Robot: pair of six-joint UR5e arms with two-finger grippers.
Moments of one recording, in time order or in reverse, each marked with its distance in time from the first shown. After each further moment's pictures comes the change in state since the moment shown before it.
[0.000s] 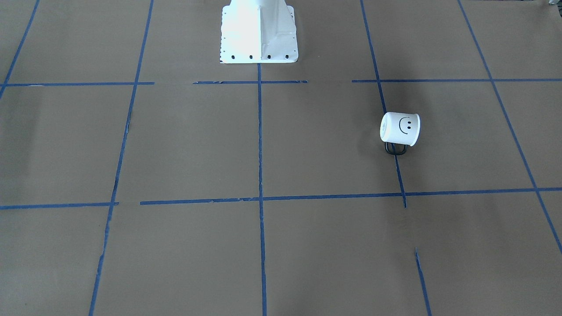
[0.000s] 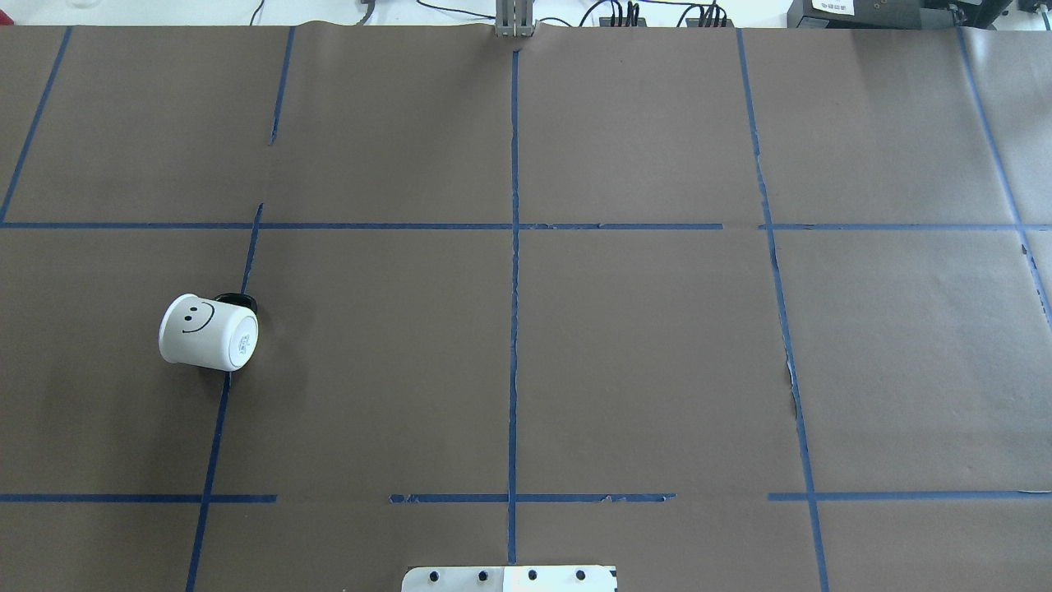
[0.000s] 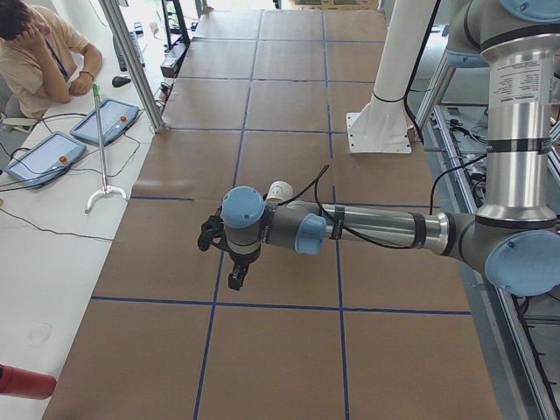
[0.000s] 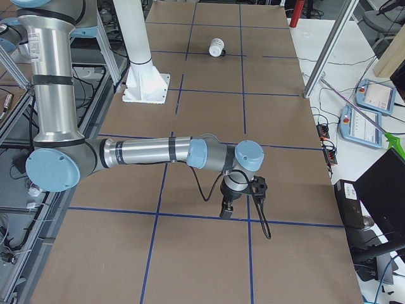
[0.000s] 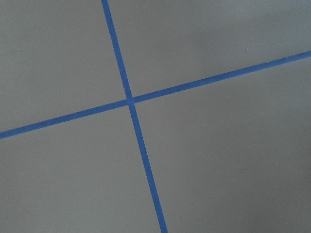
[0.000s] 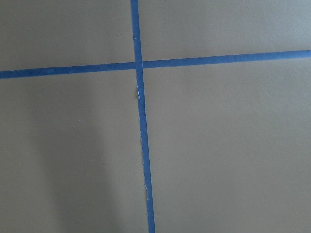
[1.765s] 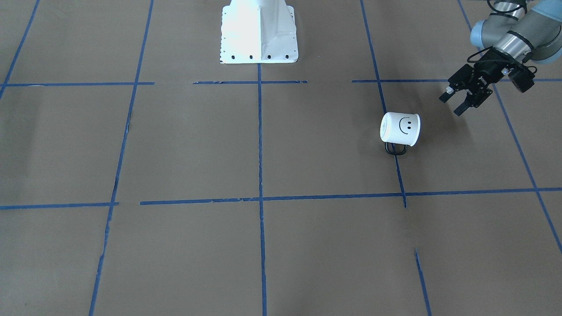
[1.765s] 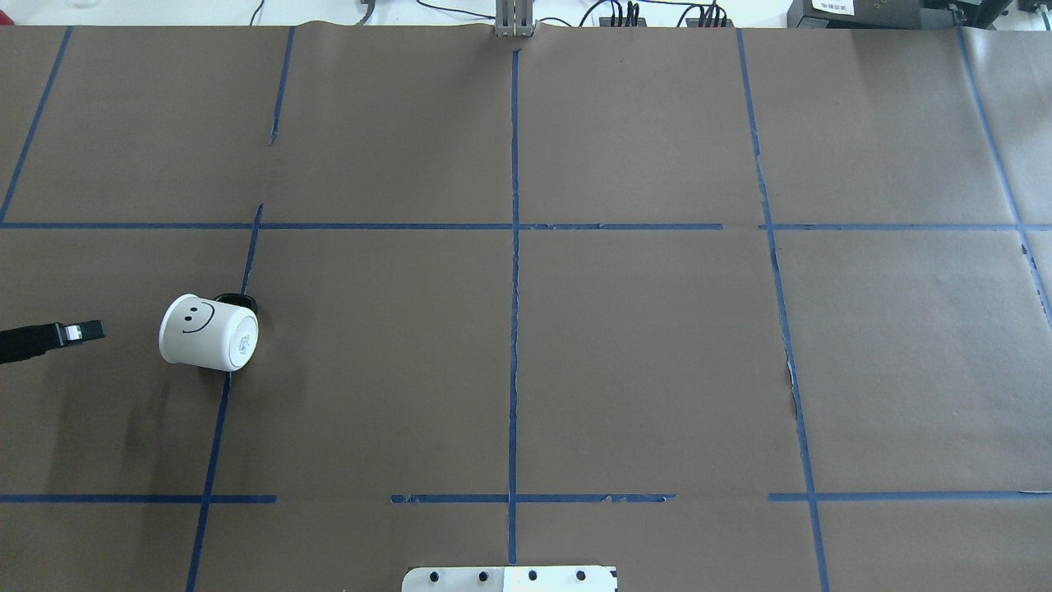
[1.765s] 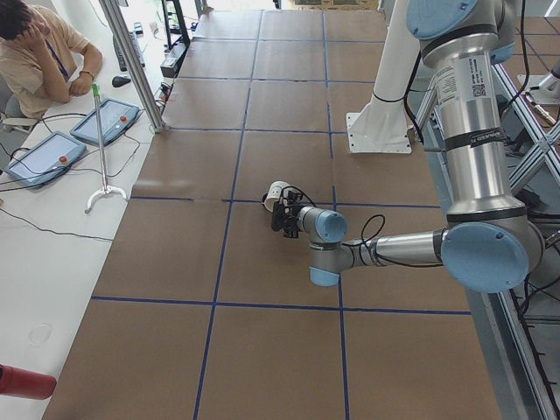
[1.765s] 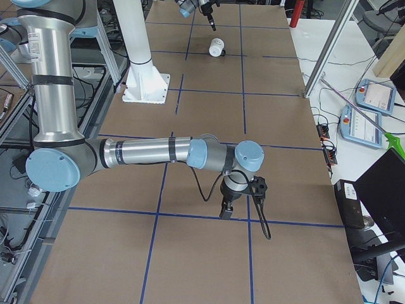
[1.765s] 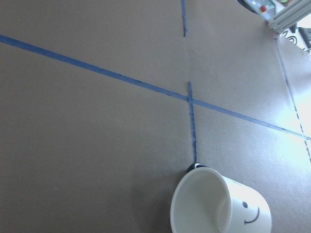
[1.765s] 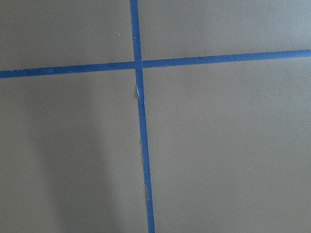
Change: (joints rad) left arm 0.754 0.102 0.258 -1.622 0.525 -1.402; right arm 0.000 0.000 -0.001 0.000 0.000 0.000
